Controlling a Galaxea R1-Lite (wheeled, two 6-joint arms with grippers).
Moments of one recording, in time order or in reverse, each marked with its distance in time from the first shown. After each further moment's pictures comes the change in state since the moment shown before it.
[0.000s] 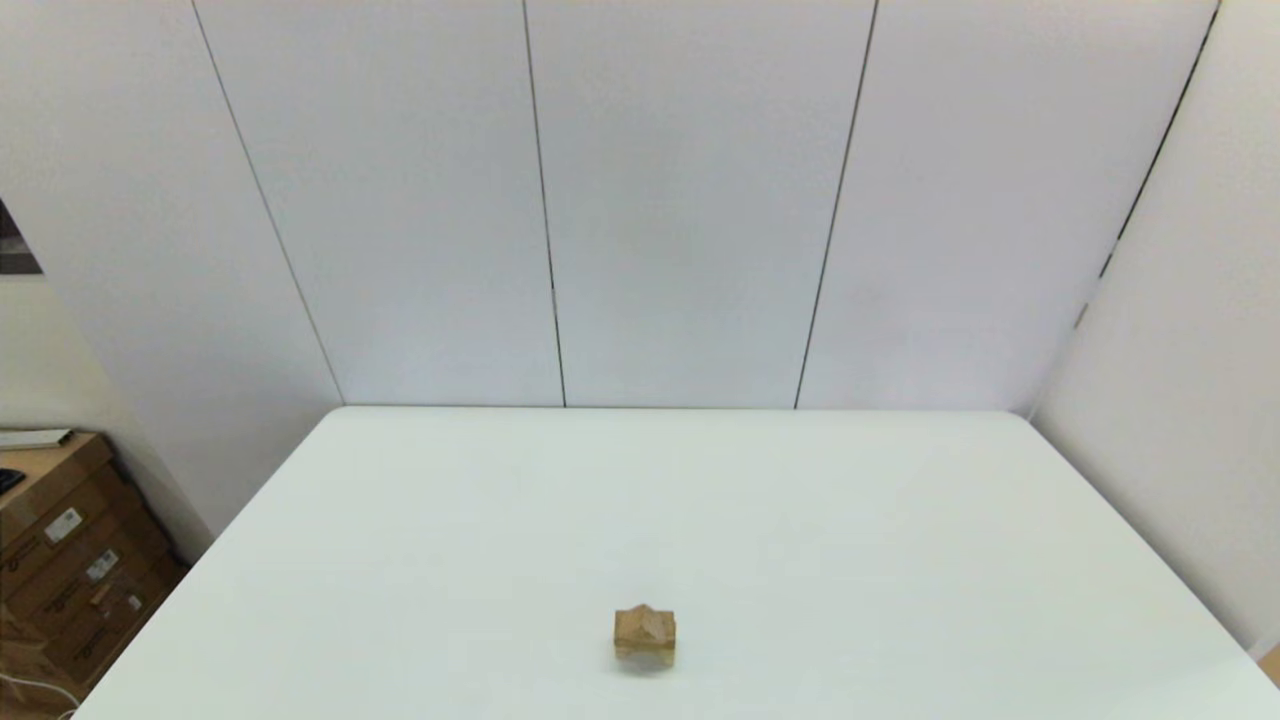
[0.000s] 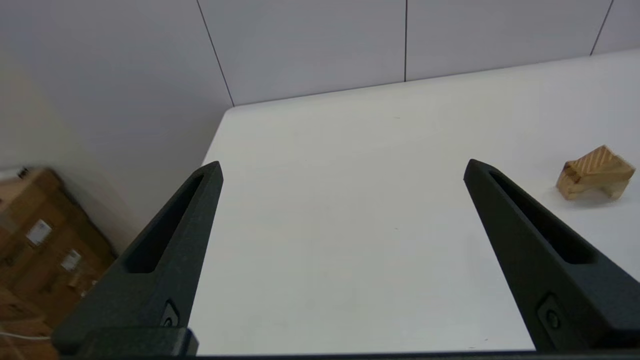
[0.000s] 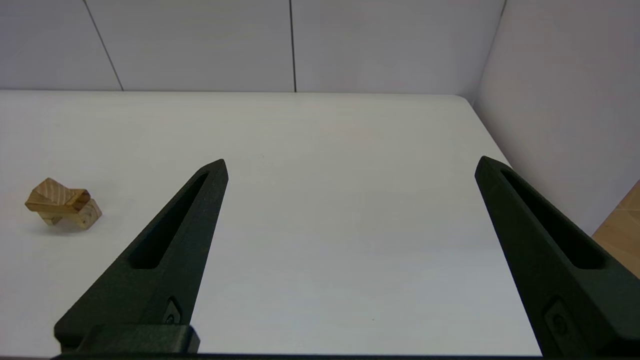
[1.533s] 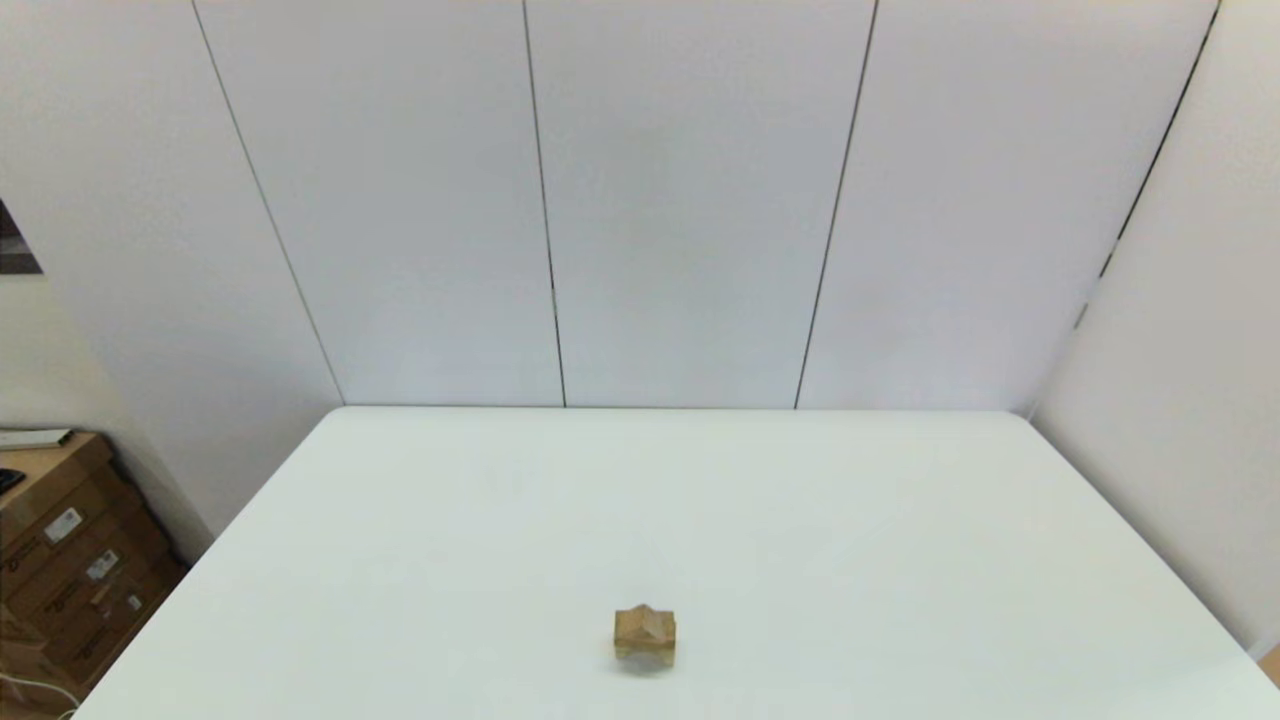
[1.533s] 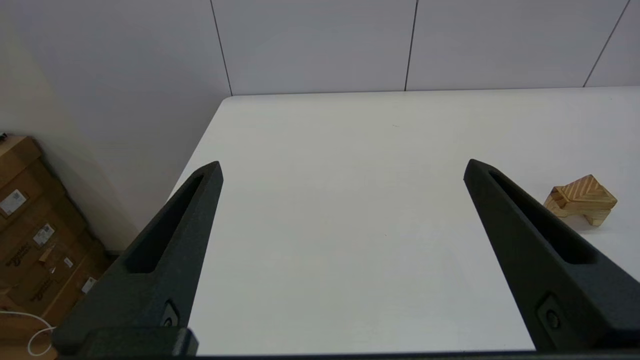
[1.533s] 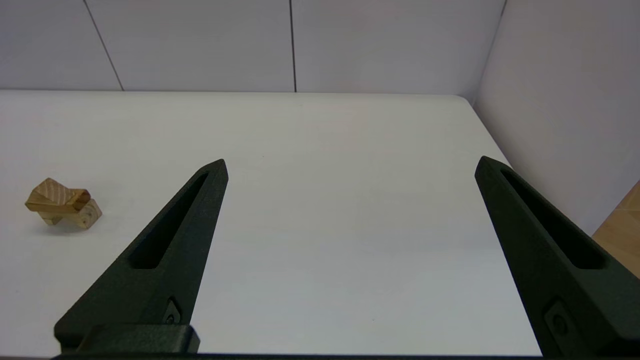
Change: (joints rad) left arm 0.000 0.000 0.000 -0.001 0.033 -0.096; right arm 0.000 0.000 0.000 0.000 0.000 0.000
